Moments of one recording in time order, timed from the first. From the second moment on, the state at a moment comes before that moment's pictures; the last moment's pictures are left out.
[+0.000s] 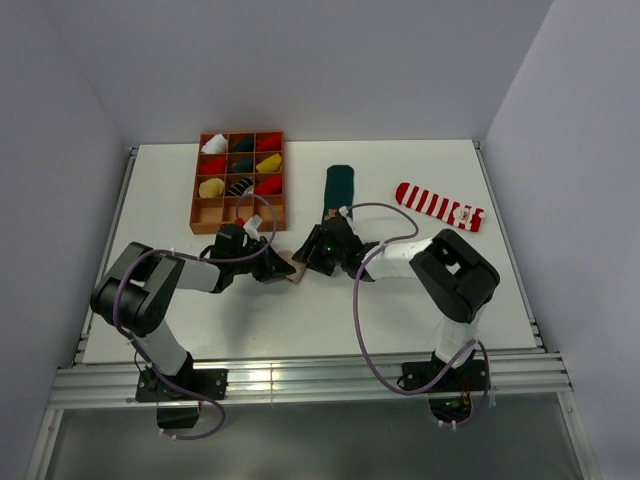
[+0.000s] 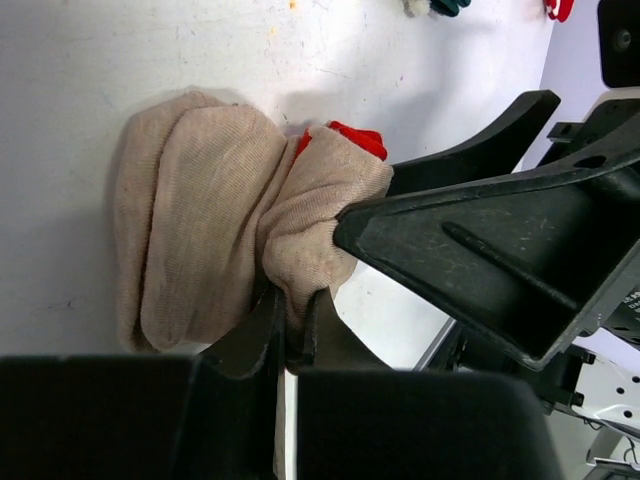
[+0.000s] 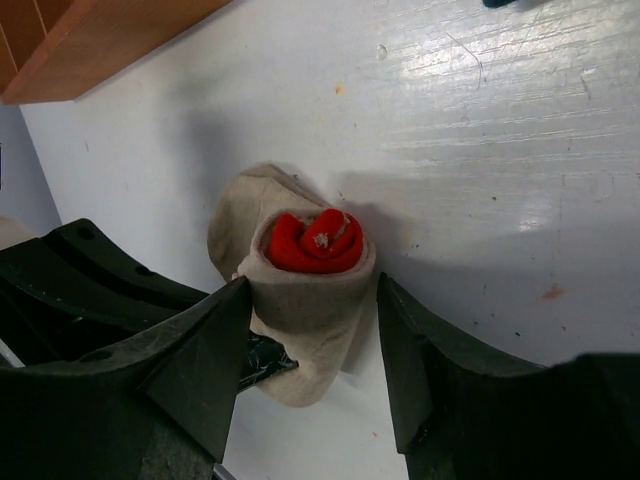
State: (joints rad) left arm -0.41 1.69 0.55 0.48 0.54 -0.89; right arm 0.73 1.80 0.86 0.22 -0.03 1.12
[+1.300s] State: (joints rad) left arm -0.96 1.41 0.65 0.09 -0.45 -0.49; right arm 0.76 1.88 1.18 -0.29 0.03 1.03
